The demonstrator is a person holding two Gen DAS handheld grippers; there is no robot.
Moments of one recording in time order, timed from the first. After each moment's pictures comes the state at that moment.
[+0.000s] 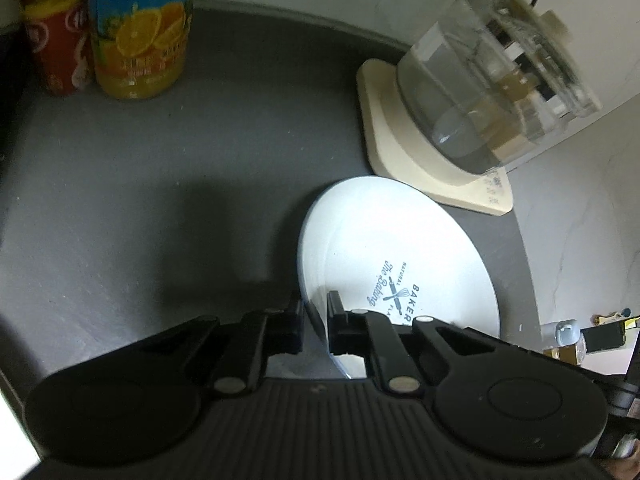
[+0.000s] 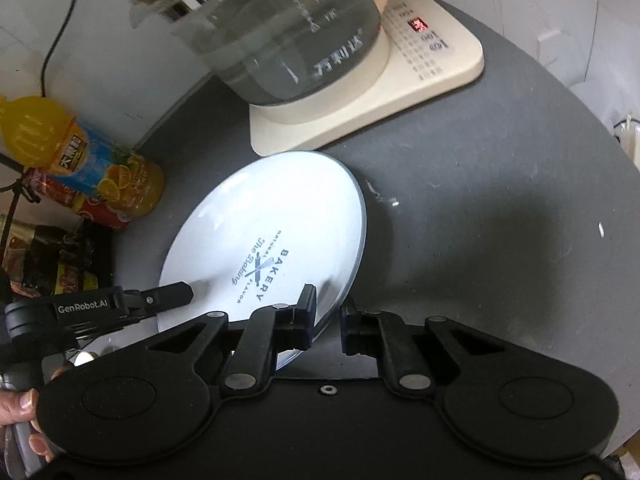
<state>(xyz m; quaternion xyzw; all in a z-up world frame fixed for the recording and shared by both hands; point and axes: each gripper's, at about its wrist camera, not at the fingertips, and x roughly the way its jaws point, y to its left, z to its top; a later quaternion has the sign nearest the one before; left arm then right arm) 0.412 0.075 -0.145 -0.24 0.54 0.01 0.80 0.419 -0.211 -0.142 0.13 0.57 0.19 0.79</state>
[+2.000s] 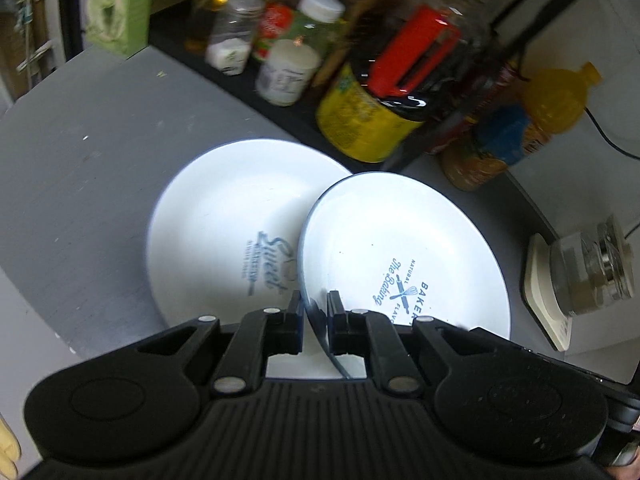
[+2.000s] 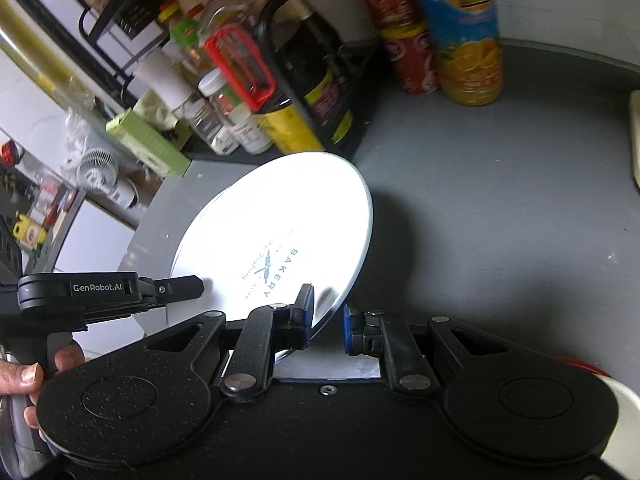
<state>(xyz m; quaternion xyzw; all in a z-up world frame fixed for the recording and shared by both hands) 0.131 0.208 -0.091 -0.40 0.40 0.29 0.77 0.302 -0.008 -0.086 -0.09 0.54 0.49 0.68</state>
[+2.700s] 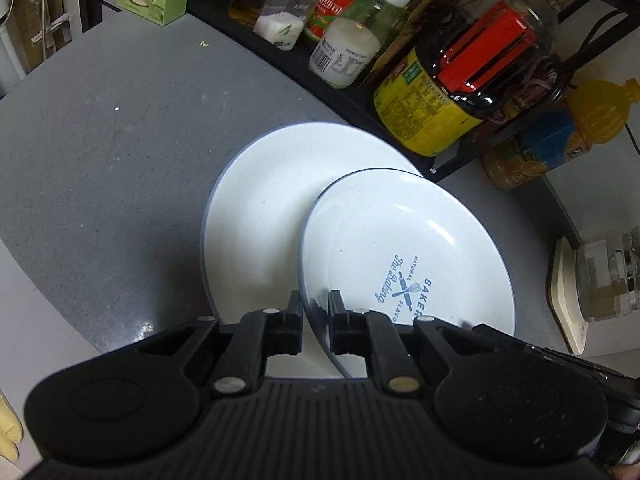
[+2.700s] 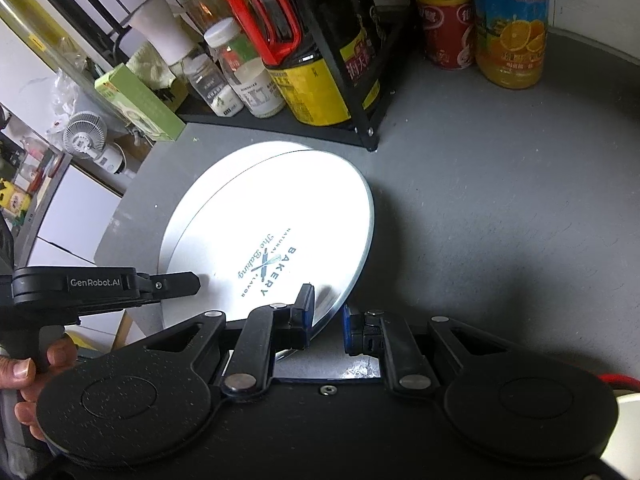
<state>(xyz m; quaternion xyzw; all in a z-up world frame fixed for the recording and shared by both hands) 0.109 0.237 -0.123 -0.43 0.42 0.30 0.74 0.279 0.031 -0.108 -0.14 0.55 0.48 0.67</state>
